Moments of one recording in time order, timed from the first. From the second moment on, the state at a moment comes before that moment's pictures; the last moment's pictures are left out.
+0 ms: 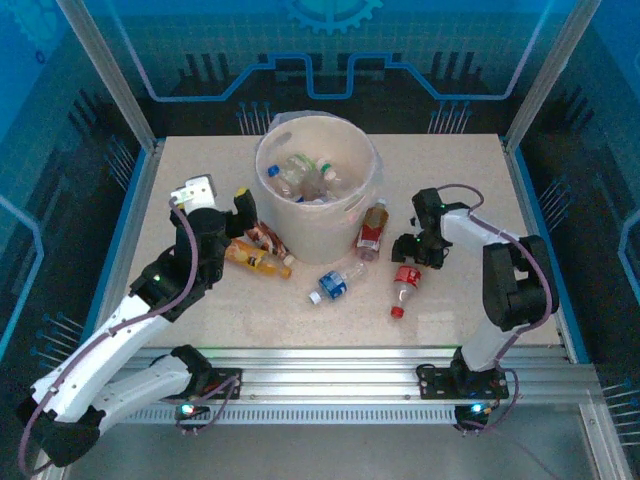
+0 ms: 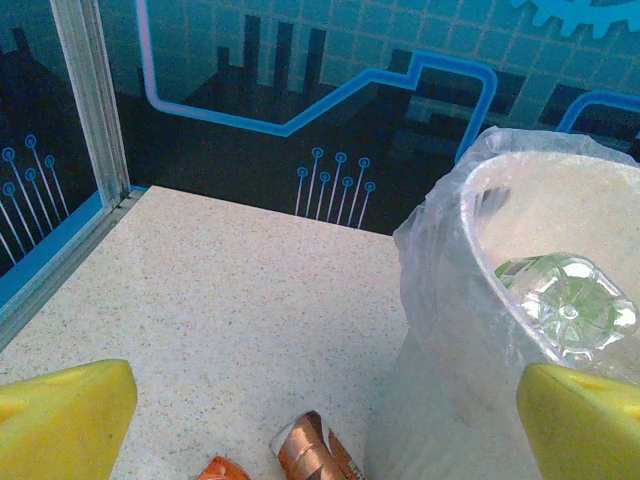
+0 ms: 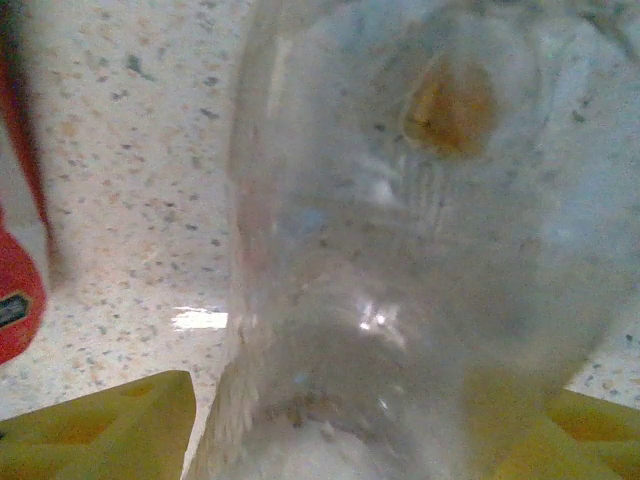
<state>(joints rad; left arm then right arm) -0.60 0.87 0.95 -0.39 -0.74 -0.41 0.19 1.70 1.05 -0.78 -0.13 0.36</state>
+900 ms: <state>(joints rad) -0.58 0.88 0.95 -0.44 -0.76 -0.41 0.18 1.41 1.12 -0.88 -0.02 0.35</state>
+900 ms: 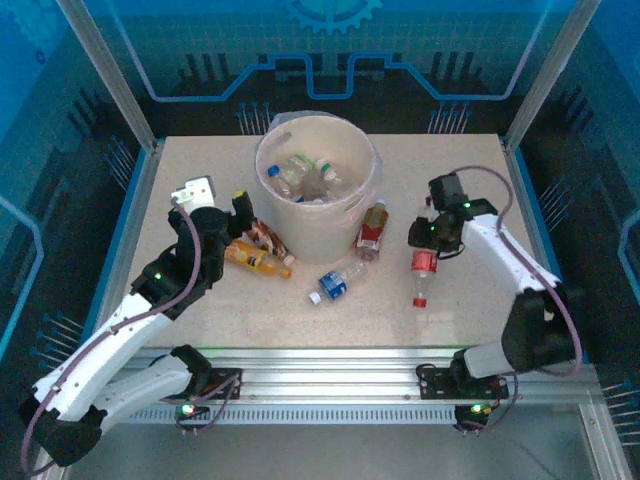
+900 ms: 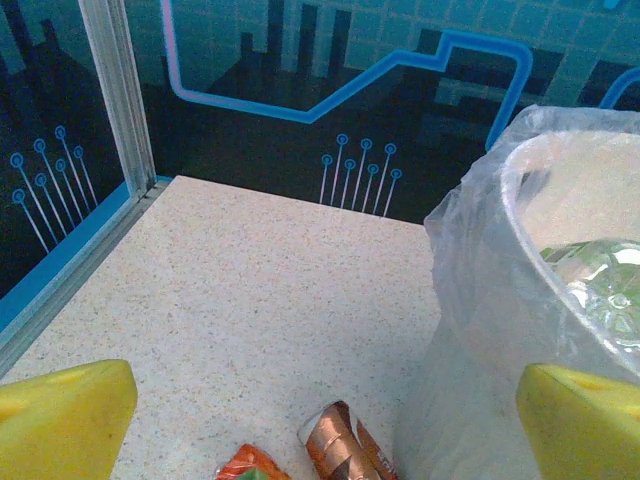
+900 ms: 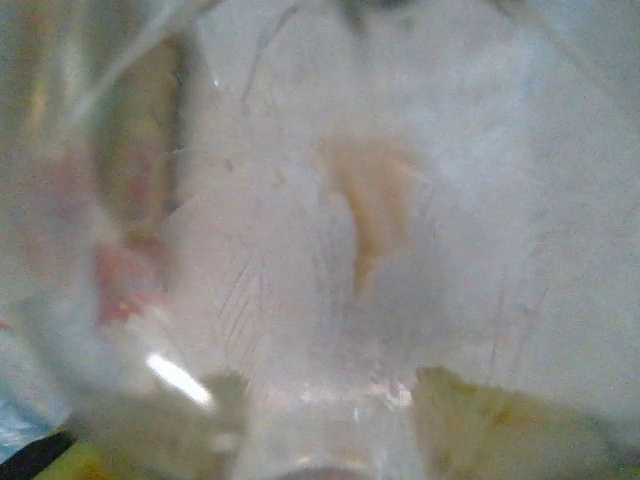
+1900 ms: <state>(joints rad) -0.58 0.93 0.95 -0.44 -0.65 -0.46 0.48 1.77 2.36 -0.78 -0.17 -0.03</state>
